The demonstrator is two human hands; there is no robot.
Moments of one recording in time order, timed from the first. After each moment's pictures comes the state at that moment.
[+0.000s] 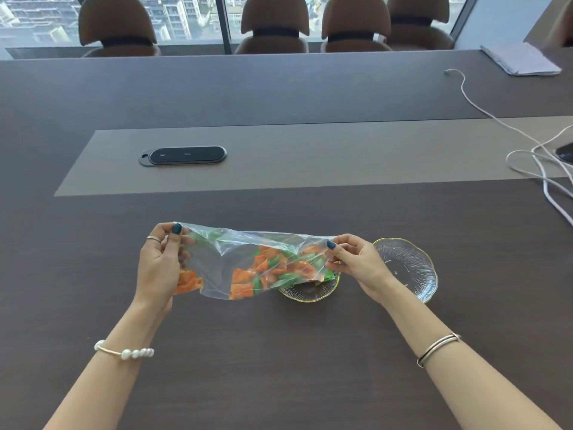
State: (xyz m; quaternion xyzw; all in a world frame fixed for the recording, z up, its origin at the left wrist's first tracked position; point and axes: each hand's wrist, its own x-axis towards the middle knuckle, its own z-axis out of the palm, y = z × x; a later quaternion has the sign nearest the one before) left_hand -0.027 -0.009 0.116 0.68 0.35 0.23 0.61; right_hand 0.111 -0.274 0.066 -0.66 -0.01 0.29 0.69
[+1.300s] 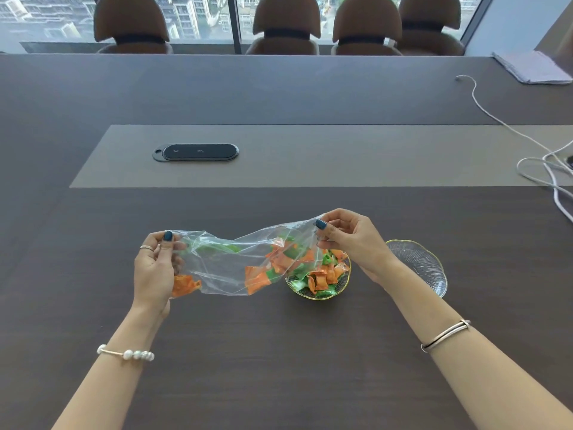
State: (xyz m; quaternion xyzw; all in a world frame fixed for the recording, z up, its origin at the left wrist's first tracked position) left_hand -0.053 0.013 0.100 0.63 0.37 0.27 0.63; right_hand 0.102 -0.238 0.123 -0.70 -0.14 0.27 0.65
